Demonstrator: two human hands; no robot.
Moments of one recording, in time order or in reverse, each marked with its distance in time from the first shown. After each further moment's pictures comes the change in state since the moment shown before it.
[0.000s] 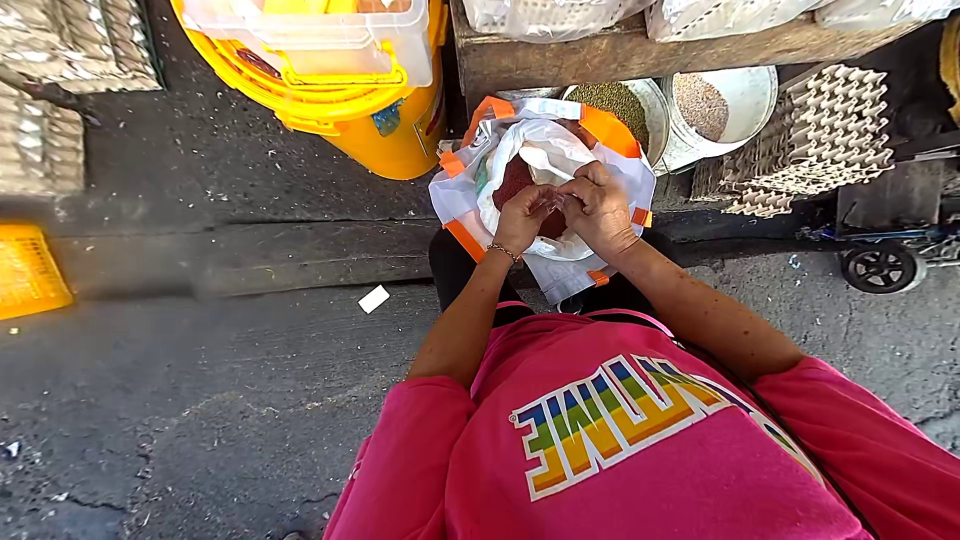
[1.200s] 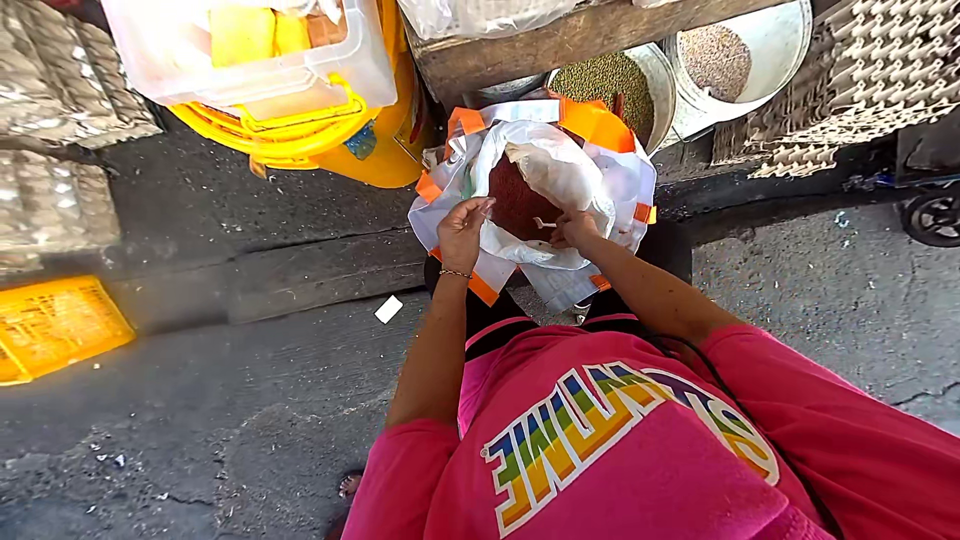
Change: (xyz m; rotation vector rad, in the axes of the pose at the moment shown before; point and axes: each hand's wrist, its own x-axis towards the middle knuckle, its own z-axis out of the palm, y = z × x) left_hand 0.001 -0.021 -0.053 0.058 0.301 -0.065; right_hand -0.031 0.125 0.102 0.563 -0.432 1.279
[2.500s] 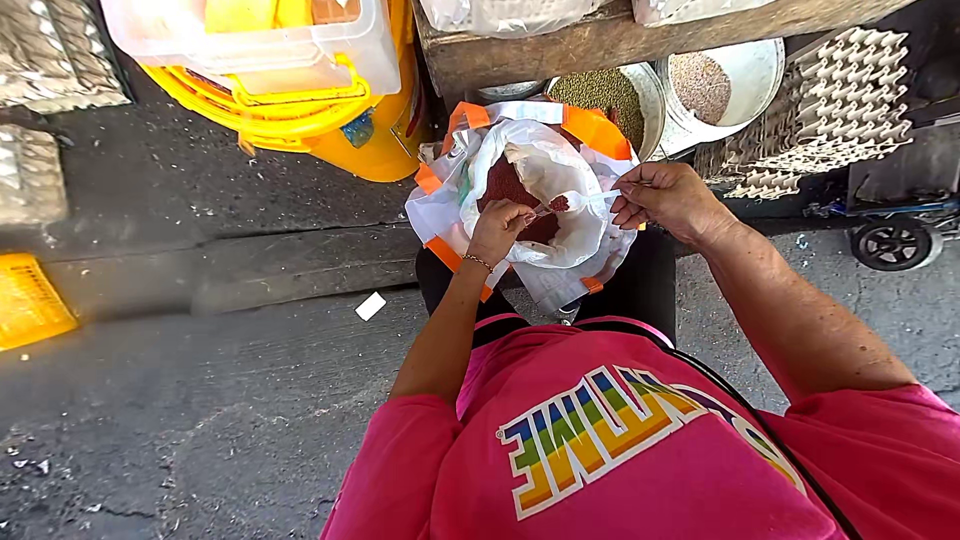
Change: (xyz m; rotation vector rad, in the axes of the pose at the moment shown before) left_hand 0.002 0.001 0.036 0.322 -0.418 0.126; right_hand -0.158 -0.090 -0.115 -0.097 -0.084 -0.471
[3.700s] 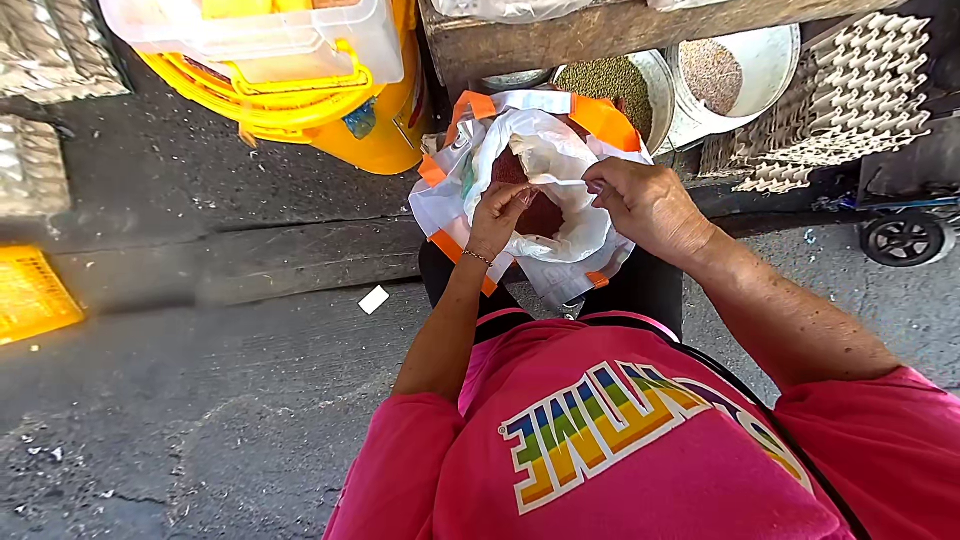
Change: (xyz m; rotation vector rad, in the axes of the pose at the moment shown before) left_hand -0.002 0.005 -0.006 -0.313 0.171 -0.005; right_hand -0.015 -0.030 0.049 -0.737 0.106 -0.637
